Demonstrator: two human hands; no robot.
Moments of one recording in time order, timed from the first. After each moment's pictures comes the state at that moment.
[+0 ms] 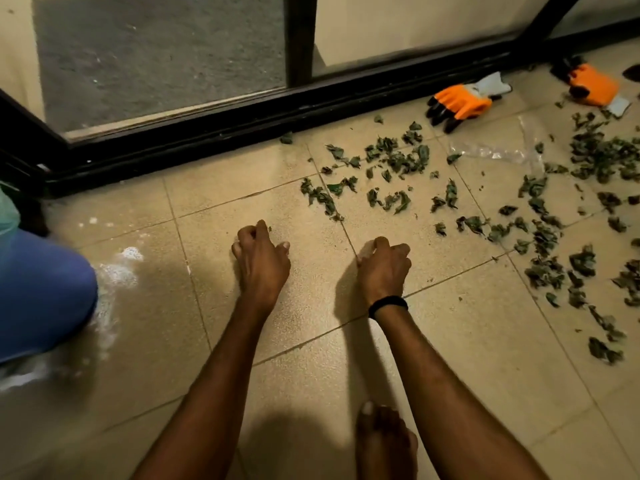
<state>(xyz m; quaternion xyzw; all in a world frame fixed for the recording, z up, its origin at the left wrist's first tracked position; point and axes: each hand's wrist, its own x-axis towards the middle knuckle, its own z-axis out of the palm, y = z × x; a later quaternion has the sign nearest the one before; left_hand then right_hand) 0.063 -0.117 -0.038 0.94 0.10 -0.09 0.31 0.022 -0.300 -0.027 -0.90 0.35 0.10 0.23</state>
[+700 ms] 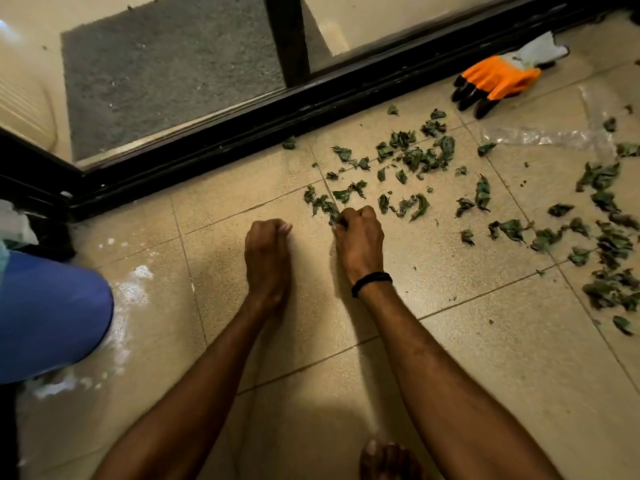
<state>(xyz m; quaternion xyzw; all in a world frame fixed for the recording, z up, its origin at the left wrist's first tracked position) 0.101 -0.134 -0.075 0.94 0.01 0.07 0.33 0.102 -0.294 -0.054 -0.92 0.18 0.01 0.34</state>
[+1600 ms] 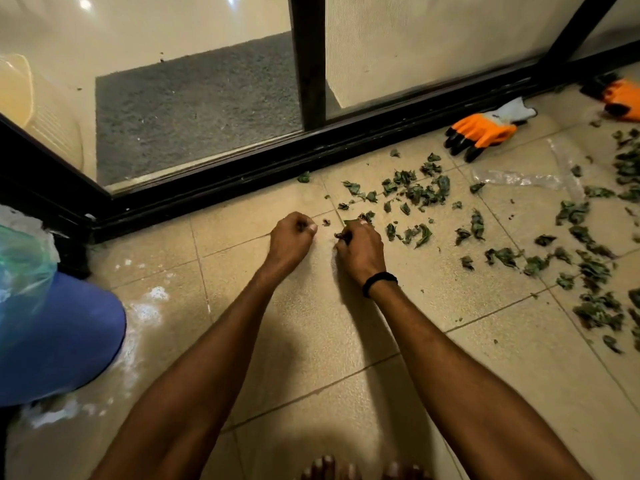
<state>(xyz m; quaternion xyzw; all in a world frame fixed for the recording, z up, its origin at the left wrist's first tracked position) 0.169 -0.139 -0.050 0.87 0.02 -0.09 0.48 0.125 -0.284 -0.045 -0.94 0.14 0.01 0.32</state>
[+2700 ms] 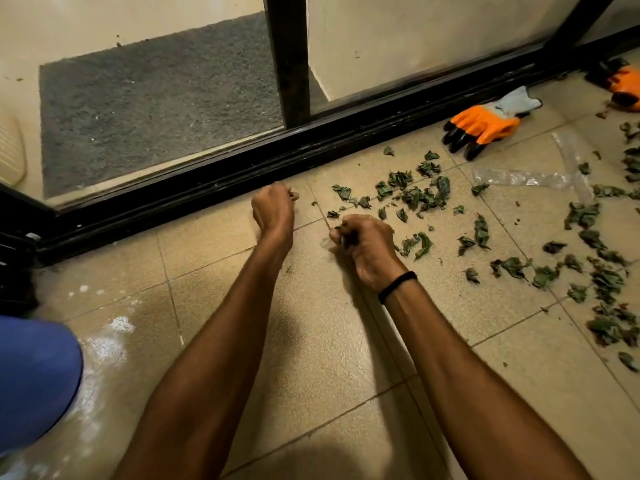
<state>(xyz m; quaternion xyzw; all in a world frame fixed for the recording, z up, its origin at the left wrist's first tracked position) 0.254 -0.184 -0.053 0.73 0.28 -0.01 0.62 0.159 -0.306 -0.020 -0.49 0.34 0.03 0.80</state>
